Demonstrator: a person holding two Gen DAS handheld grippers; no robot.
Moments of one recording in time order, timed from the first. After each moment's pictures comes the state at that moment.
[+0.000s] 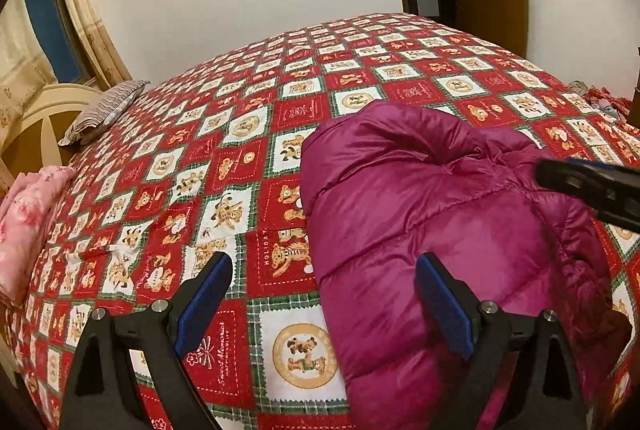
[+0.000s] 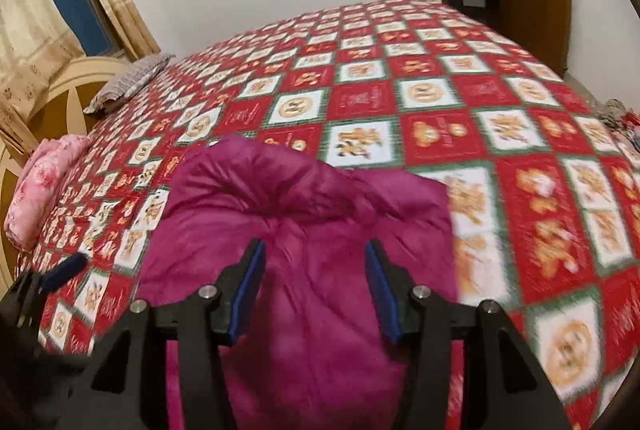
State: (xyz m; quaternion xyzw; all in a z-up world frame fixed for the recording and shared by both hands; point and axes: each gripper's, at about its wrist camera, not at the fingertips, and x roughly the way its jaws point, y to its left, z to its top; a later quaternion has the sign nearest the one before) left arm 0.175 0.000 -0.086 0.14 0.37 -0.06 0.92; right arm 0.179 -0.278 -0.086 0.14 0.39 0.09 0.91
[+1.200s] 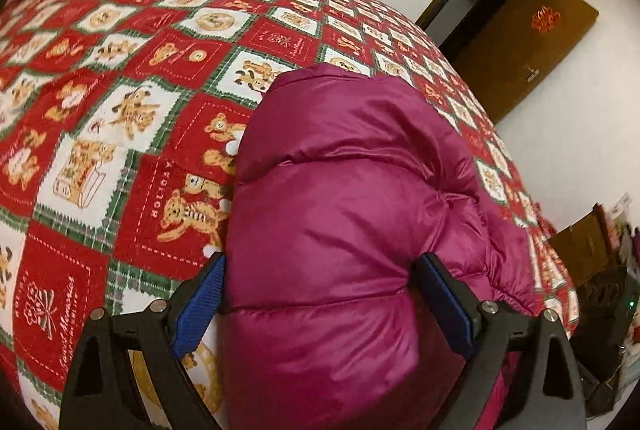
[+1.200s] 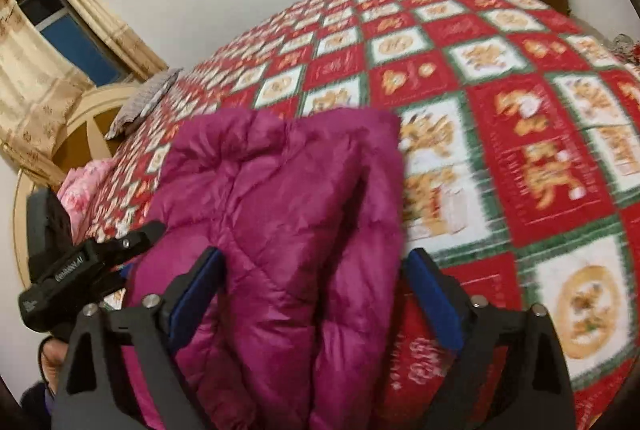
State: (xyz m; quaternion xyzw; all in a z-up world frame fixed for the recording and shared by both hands) left arm 0.239 0.041 -0.131 -0.17 0.46 -0.14 0.86; right arm 0.182 -0.313 -0.142 0.23 0.42 0.15 0.87
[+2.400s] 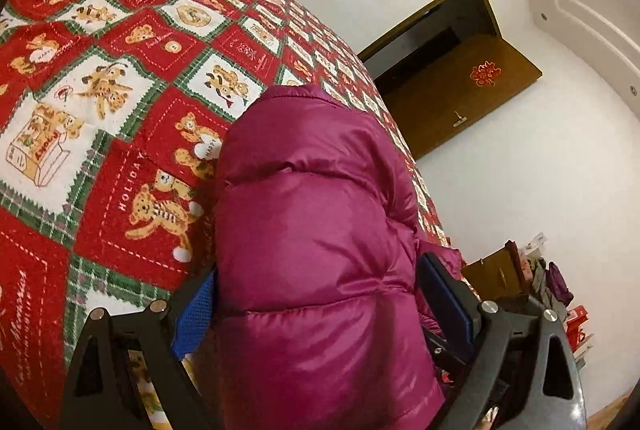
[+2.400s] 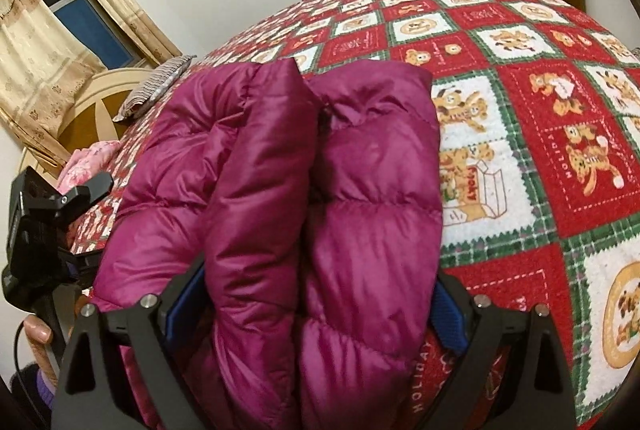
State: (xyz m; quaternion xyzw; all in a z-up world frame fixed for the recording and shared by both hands) left arm 0.230 0.084 -0.143 -0.31 0.40 -0.25 0.83; right arm 0.181 -0.301 -0.158 0.21 0.40 0.17 0.87
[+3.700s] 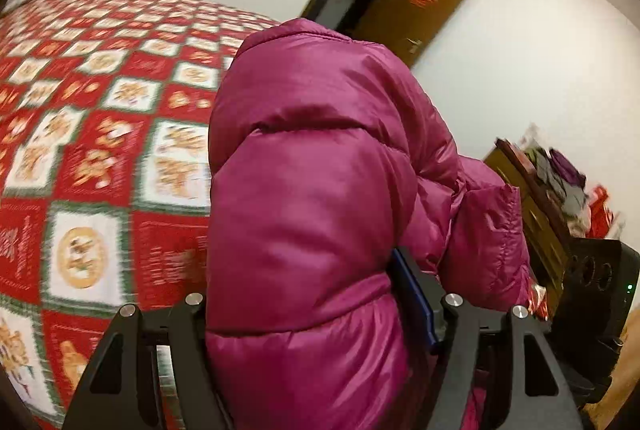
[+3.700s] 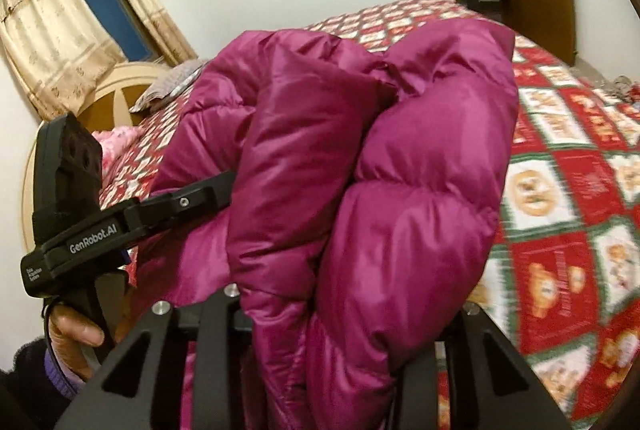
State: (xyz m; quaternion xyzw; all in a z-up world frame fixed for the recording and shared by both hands) left arm 0.130 0.024 -0.075 -0.14 0.39 -0.32 0.85; right arm 0.042 -0.308 -0.083 0.17 0.36 0.13 0.91
